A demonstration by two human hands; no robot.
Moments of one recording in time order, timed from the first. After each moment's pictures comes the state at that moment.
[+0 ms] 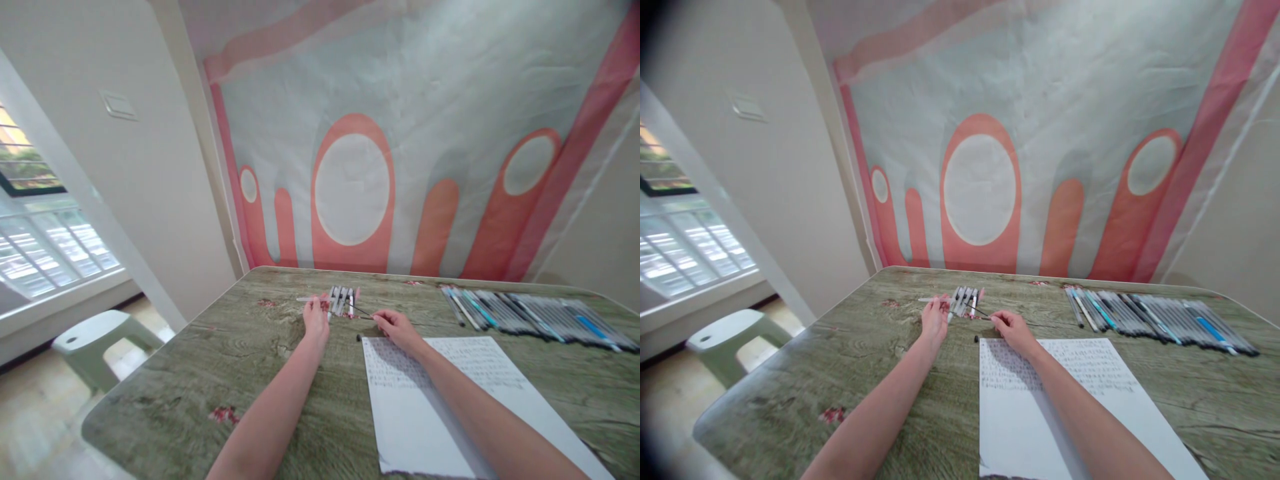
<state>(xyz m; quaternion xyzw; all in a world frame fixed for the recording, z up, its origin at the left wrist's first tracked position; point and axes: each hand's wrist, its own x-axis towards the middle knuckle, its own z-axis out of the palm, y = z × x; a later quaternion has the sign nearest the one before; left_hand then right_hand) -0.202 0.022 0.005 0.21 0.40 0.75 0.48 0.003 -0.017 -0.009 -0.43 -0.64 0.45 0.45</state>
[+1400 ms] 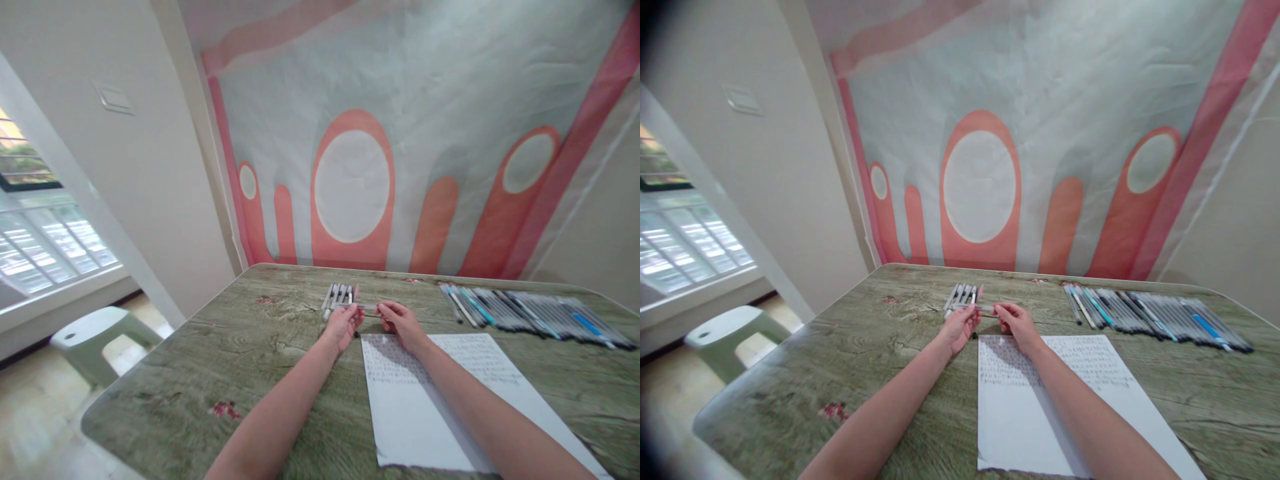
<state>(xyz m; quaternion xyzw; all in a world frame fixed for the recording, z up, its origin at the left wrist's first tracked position) -0.155 -0.012 0.005 0.28 0.33 0.56 0.71 0.008 -0.017 -0.005 -0.36 -0.48 0.56 0.57</state>
